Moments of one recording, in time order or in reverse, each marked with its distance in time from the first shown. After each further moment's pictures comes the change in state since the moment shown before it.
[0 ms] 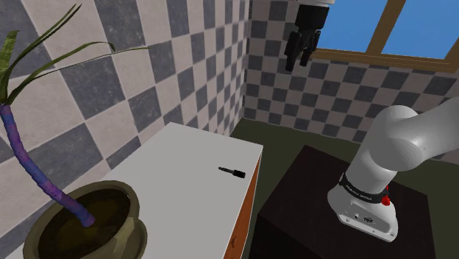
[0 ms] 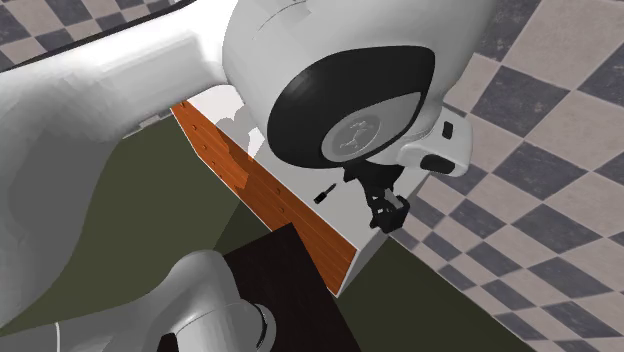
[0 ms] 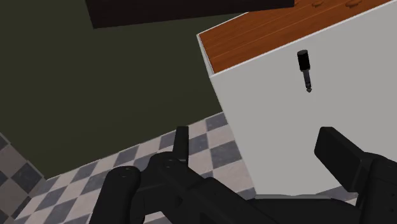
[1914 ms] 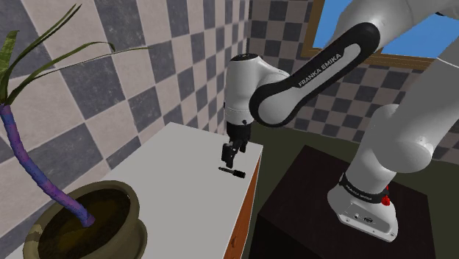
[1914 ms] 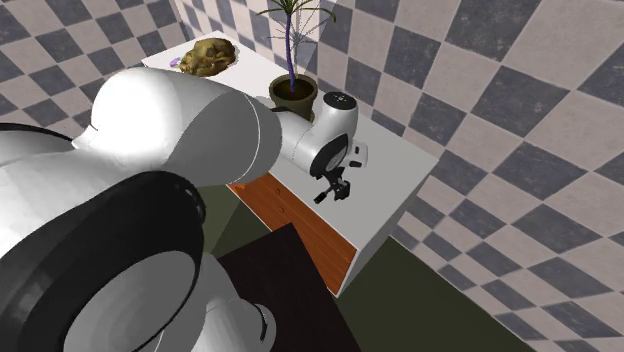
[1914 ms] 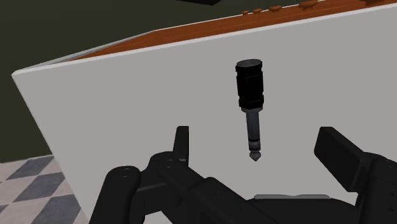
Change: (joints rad) arm 0.149 0.611 0.354 -0.251 0.094 0.825 0.165
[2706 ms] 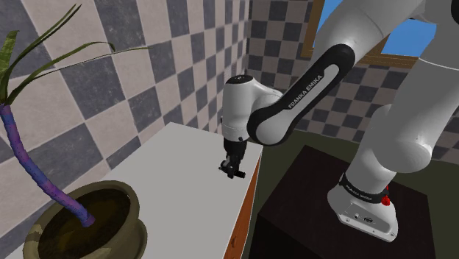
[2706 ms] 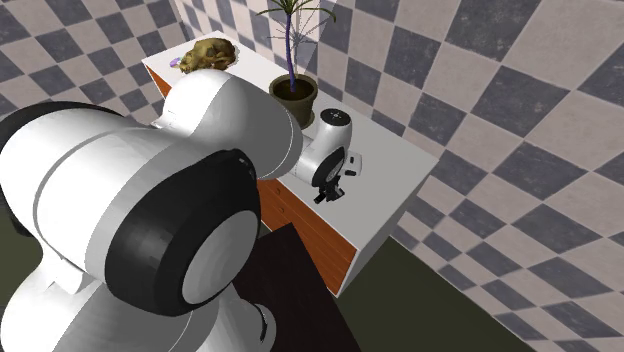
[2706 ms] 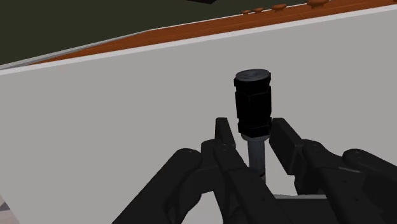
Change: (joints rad) arm -0.004 0.146 0.028 -0.016 -0.061 0.156 0.055
